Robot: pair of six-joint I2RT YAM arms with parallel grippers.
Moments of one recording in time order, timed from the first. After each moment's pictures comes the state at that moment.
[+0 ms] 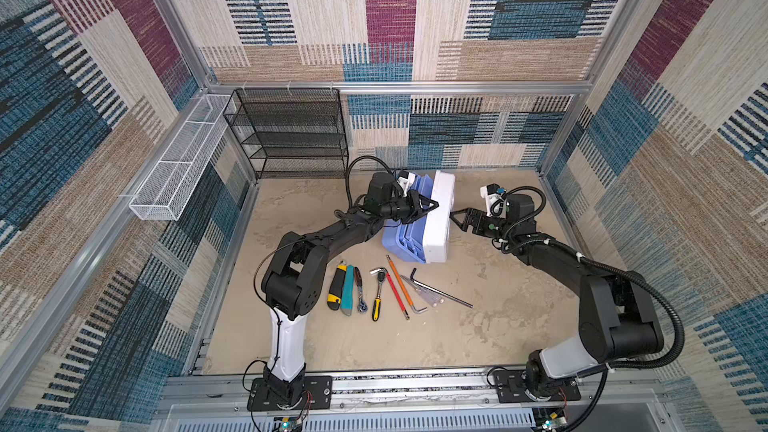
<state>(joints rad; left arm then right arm) -0.54 2.00 1.49 0.18 0.73 -1.02 0.10 1.51 0.87 0.13 -0.60 0.45</state>
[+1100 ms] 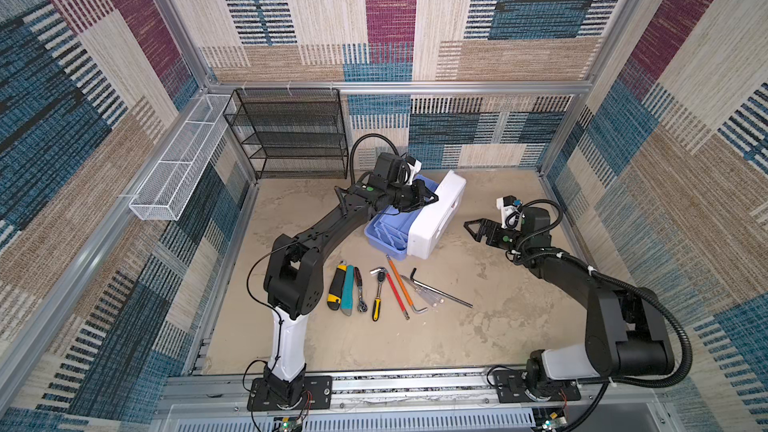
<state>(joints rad) -0.57 2.04 1.83 -0.38 0.63 -0.69 -0.02 1.43 0.71 0.14 -0.60 0.41</state>
